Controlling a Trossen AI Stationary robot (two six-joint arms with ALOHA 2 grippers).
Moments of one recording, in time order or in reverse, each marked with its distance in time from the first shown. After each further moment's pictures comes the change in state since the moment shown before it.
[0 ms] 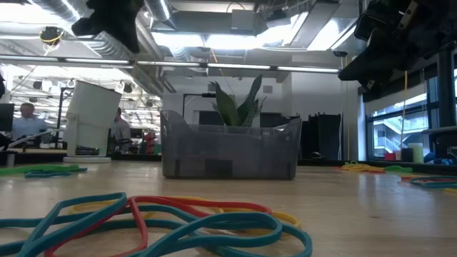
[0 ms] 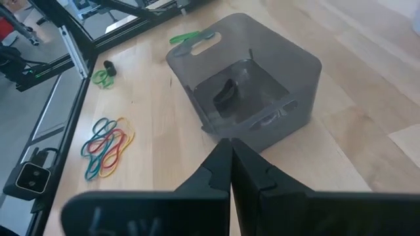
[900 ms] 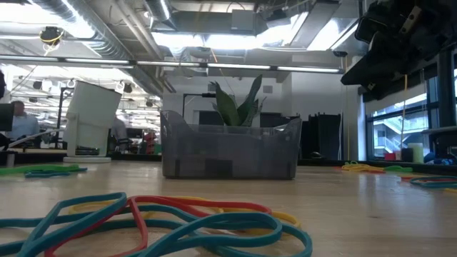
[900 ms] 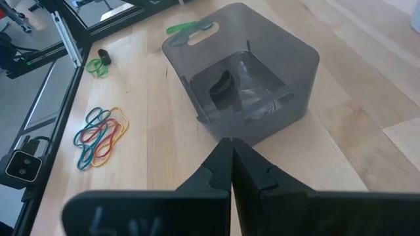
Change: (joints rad) left arm -0.038 0.320 0.473 0.115 -0.008 0.408; right arm 0.000 0.000 0.000 -0.031 -0.001 -0.024
